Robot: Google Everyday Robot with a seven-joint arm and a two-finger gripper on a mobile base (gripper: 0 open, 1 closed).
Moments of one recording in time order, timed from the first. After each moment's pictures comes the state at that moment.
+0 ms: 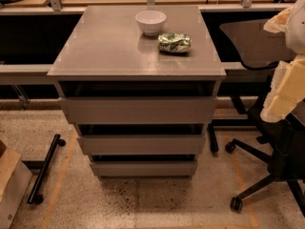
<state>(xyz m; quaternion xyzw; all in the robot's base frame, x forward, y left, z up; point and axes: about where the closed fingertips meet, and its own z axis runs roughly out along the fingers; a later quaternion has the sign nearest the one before) 0.435 -0.205 1.011 -0.60 0.77 -0.07 0.21</state>
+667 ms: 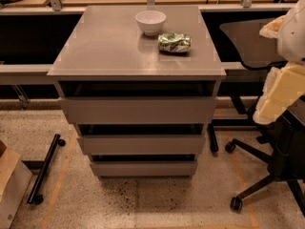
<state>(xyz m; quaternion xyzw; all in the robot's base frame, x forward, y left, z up) 0.445 -0.204 0.996 -0.60 0.77 -0.08 0.21</state>
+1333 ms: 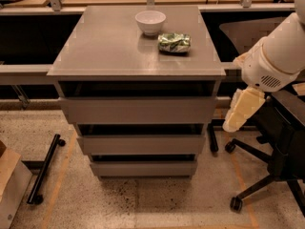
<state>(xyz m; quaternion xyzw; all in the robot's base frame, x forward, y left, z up) 0.498 -0.191 0.902 -0.58 0.78 -0.01 0.22</state>
